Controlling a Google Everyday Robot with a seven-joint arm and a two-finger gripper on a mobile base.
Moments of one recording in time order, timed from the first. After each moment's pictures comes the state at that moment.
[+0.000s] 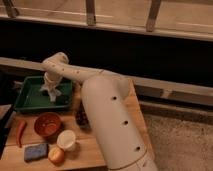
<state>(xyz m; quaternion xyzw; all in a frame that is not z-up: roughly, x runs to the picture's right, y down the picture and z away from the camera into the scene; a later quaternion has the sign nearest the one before) -0.344 -0.031 0.915 -0.30 -0.10 0.43 0.85</state>
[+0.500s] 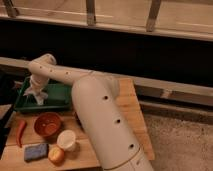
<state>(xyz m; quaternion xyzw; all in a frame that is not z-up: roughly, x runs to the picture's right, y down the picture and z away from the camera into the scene) -0.400 0.001 0.873 -0.32 -0.13 0.38 0.86</state>
